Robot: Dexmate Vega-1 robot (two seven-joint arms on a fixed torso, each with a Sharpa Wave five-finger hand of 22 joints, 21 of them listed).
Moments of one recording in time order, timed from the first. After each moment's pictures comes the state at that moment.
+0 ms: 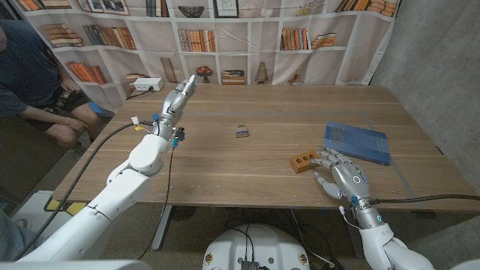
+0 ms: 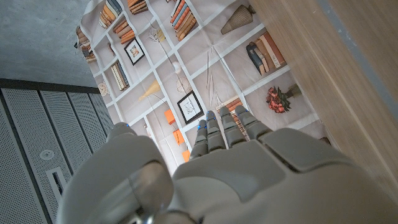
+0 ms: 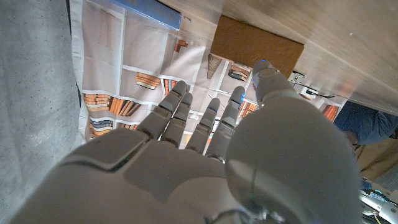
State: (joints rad) left arm 1.12 0.68 0.23 -1.82 -0.39 -0.25 0.26; left_hand 0.51 0.09 -0.09 0.08 0.28 0.10 0.05 0.20 0.18 0.21 0.01 0.21 0.18 0.16 0.00 0.19 0.18 0.09 0.04 0.20 0.18; right arm -1.49 -0.92 -0.50 -1.84 -0.78 -0.27 -0.98; right_hand 1.01 -0.02 0.38 -0.15 0.34 0.76 -0.23 0.25 0.20 0.46 -0.21 0.20 0.18 0.35 -0.04 0.19 0.19 0.41 -0.04 0.21 0.20
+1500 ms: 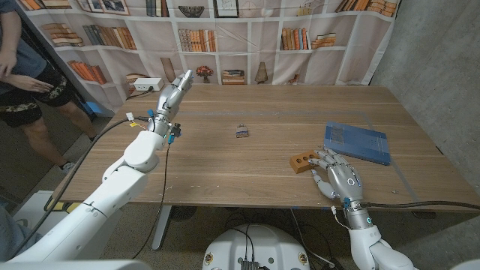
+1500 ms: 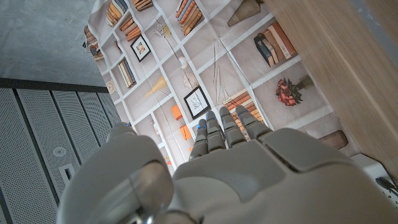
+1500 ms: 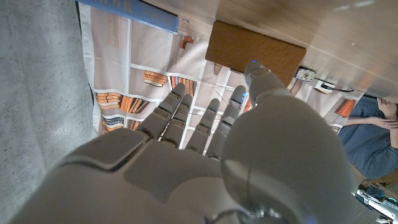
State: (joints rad) left arm 1.11 0.69 0.20 -1.81 -0.38 -0.28 0.23; left_hand 0.52 0.10 -0.10 0.08 0.28 0.11 0.05 0.20 0.18 0.22 0.00 0.20 0.18 0.16 0.00 0.19 0.18 0.08 0.04 0.20 0.18; right arm -1.39 -0.84 -0.60 -1.74 -0.75 -0.29 -1.08; right_hand 1.04 0.00 0.38 -0.14 0.34 0.78 -0.22 0.25 0.20 0.44 -0.21 0.20 0.19 0.32 -0.04 0.19 0.20 0.37 -0.04 0.21 0.20
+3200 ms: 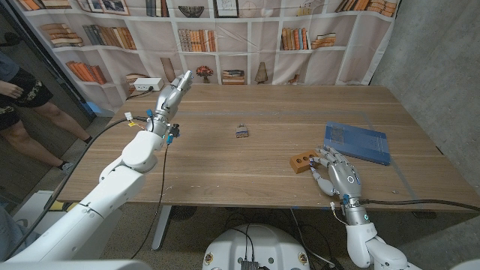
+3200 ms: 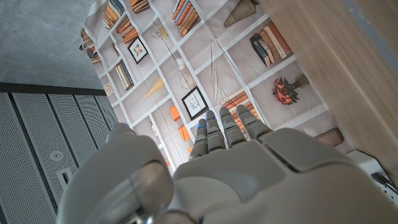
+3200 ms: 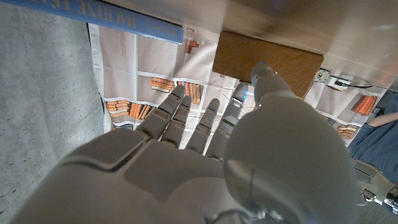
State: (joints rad) left arm 1.13 0.70 0.19 -1.83 -0.38 -0.26 0.24; left_hand 0.52 0.10 -0.11 0.09 0.27 0.12 0.05 0.20 0.18 0.23 -0.01 0.20 0.18 0.17 0.00 0.19 0.18 0.08 0.06 0.20 0.18; right arm -1.34 -0.81 -0.62 -1.68 -0.70 -0.25 -1.10; right_hand 1.01 -0.01 0.34 -0.12 0.34 0.82 -0.22 0.26 0.21 0.44 -0.21 0.20 0.19 0.30 -0.04 0.19 0.20 0.35 -0.04 0.21 0.20
